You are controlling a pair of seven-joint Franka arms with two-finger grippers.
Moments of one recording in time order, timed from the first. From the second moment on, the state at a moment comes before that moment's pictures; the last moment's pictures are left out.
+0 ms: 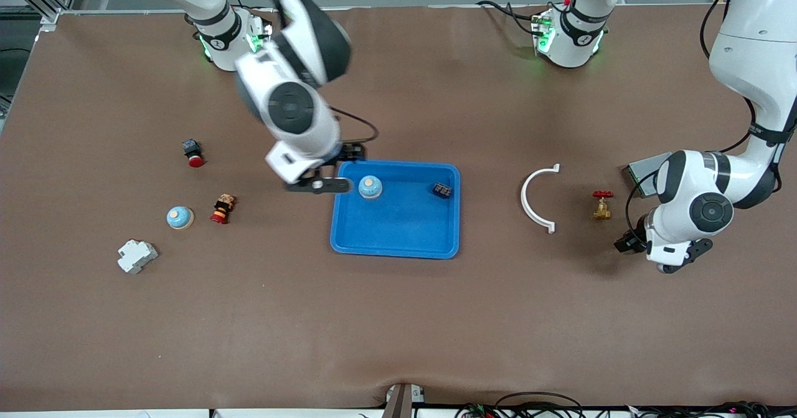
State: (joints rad) left arm 0.35 0.64 -0.29 -1.84 0.45 2.30 -0.77; right arm 0.53 0.37 0.01 -1.53 0.12 1.69 0.49
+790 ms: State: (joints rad) left arm 0.35 0.64 -0.32 -1.82 0.43 2.31 -0.71; right arm 0.10 0.28 0.00 -1.59 0.02 1.66 -0.25
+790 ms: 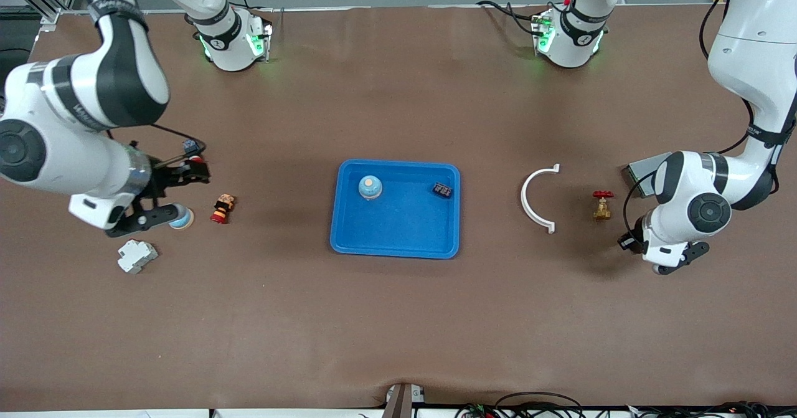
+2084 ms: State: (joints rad) left arm 0.14 0.61 -0.58 -1.67 0.24 2.24 -1.31; right arm -0.13 0.31 0.01 -2.08 -0.01 2.34 -0.61
